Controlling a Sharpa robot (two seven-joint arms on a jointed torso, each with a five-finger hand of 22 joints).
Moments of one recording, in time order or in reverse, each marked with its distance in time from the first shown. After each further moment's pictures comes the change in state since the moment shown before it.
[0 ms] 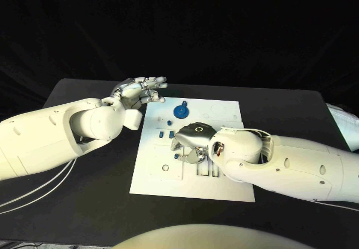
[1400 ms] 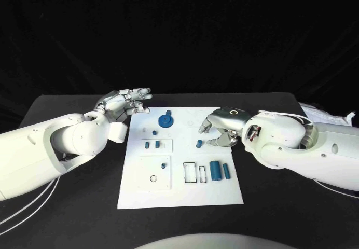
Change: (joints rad) left arm -0.005 0.012 0.000 -0.020 -0.008 0.021 -0.003; left_hand 0.000 0.000 -0.003 -0.003 0.000 -0.003 -0.003 0.000 0.000 0.000 0.000 0.004 0.000 0.000 0.000 0.000 -0.002 0.000 0.000 0.000 0.000 -0.002; right arm 0.095 -0.326 0.017 0.110 0.043 -0.036 -0.031; right_hand 0.036 0.002 -0.070 0.009 0.000 -0.042 -0.043 0.000 0.002 0.004 -0.023 0.056 0.000 0.009 -0.031 -0.016 -0.011 0.000 0.030 -0.029 -0.006 0.015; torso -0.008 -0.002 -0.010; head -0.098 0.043
